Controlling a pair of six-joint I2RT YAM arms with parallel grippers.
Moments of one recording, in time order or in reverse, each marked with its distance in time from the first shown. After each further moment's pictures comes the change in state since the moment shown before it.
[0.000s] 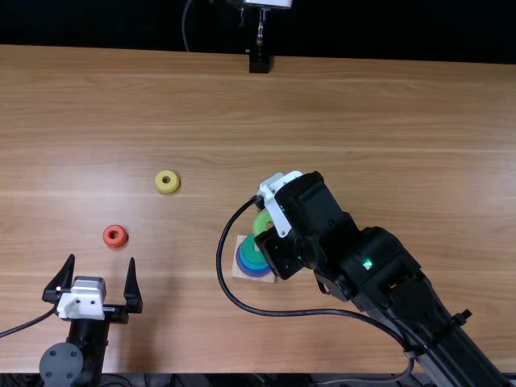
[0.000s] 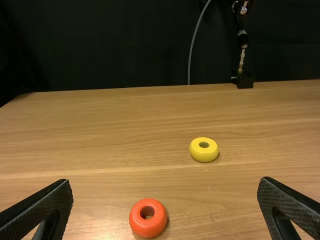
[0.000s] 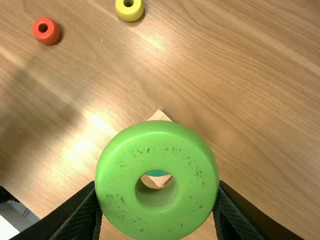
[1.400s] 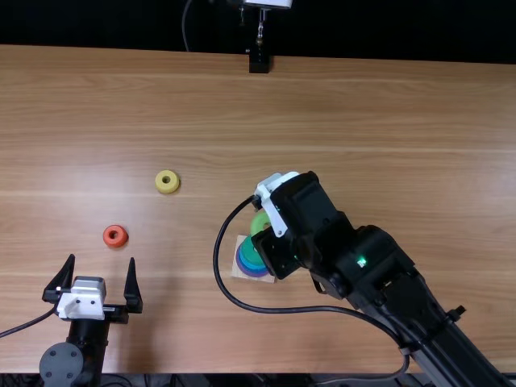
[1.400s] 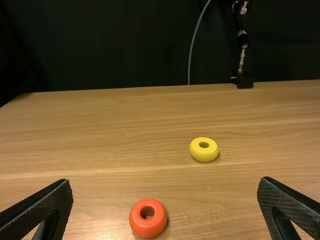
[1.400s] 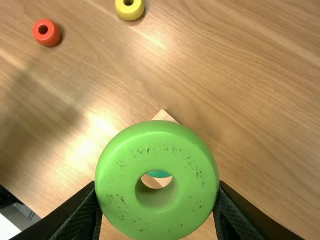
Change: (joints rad) left arm 0.000 0.000 0.000 0.001 0.000 0.000; right arm 0.008 0.019 -0.002 0.003 0.000 0.024
